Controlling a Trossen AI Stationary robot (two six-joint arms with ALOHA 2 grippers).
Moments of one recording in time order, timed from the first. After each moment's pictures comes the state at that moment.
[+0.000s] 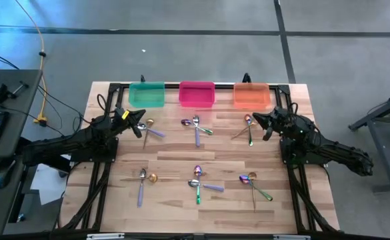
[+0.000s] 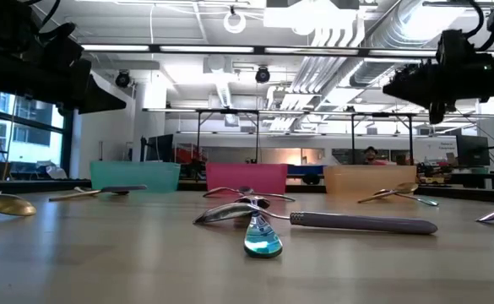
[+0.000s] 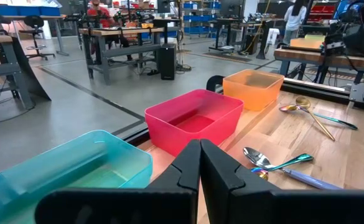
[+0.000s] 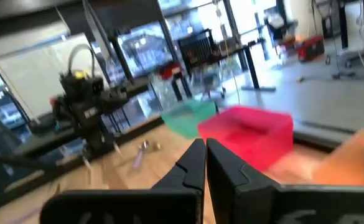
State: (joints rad) left arm 0.31 0.15 0.01 0.06 -0.38 -0.04; right arm -0.40 0.05 0.01 0.11 0.05 0.34
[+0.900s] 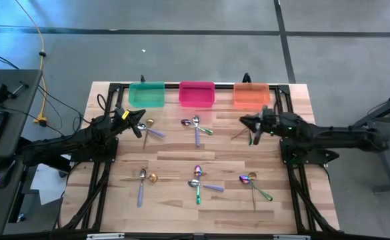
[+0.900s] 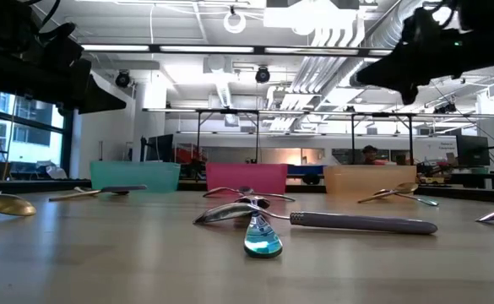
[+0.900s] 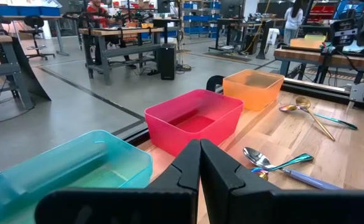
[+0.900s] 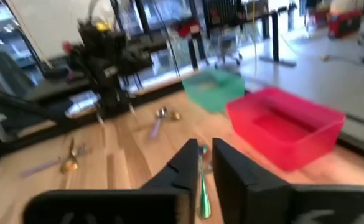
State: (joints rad) left arm 0.31 0.15 0.01 0.06 -0.38 -0.04; right arm -0.18 0.61 0.23 0.27 0.14 0.24
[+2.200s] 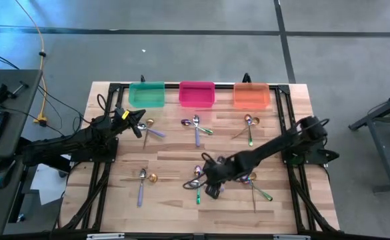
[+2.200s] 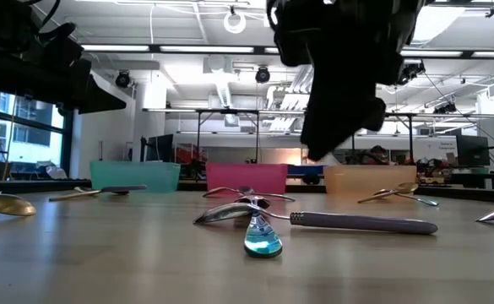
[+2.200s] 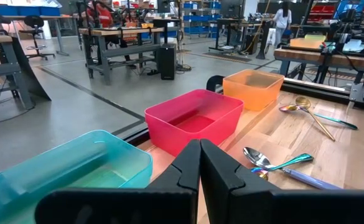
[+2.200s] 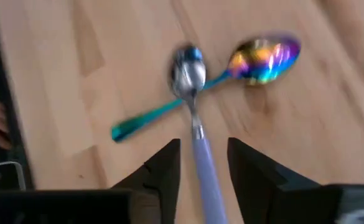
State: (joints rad) left arm 0.31 0.15 0.01 0.06 -0.38 -0.04; right arm 0.37 1.84 1.20 -0.39 0.05 0.81
